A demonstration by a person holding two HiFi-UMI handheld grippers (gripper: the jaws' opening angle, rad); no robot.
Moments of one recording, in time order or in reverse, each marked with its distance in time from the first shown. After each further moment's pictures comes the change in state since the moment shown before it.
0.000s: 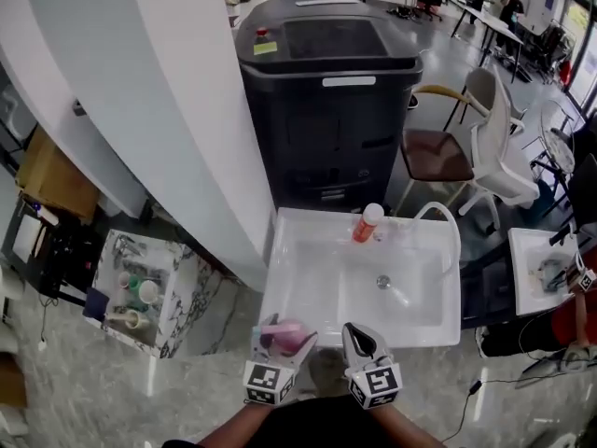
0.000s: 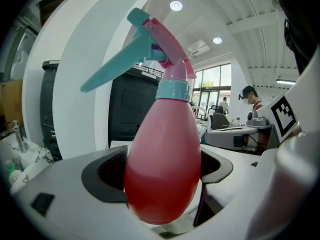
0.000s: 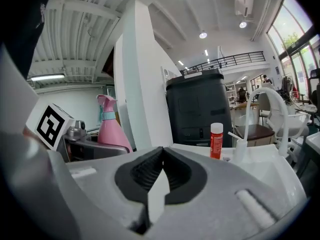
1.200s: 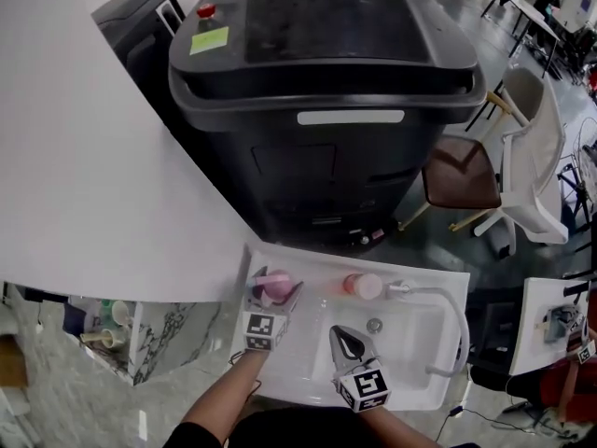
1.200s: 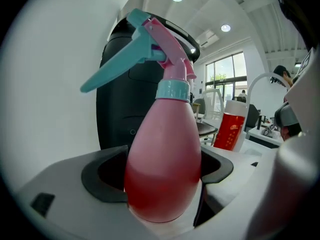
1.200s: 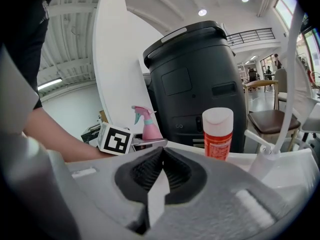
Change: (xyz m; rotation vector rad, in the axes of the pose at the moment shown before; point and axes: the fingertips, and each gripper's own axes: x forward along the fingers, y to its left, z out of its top) left arm 0.321 0.172 -0.011 0.031 0.011 0.152; right arm 0.189 -0.153 -0.011 0.056 0.163 0.131
